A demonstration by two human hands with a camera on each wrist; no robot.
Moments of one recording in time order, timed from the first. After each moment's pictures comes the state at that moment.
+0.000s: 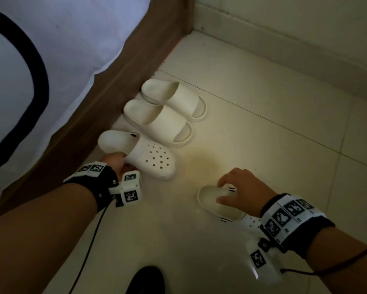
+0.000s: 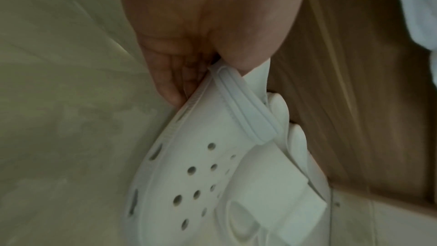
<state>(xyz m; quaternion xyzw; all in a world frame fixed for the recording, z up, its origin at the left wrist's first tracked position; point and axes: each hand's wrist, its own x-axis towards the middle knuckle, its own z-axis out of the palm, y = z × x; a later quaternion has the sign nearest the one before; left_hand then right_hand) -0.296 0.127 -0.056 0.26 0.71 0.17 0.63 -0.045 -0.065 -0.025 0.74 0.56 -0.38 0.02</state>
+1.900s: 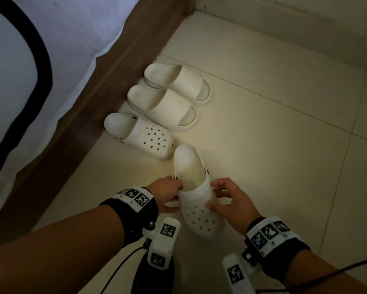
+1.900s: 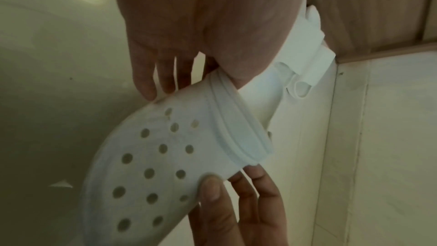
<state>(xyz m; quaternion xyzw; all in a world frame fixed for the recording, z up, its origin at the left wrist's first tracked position) -0.262 0.011 -0.058 0.37 0.64 -0.11 0.67 -0.115 -0.120 -0.066 0.74 0.32 -0.50 -0.31</state>
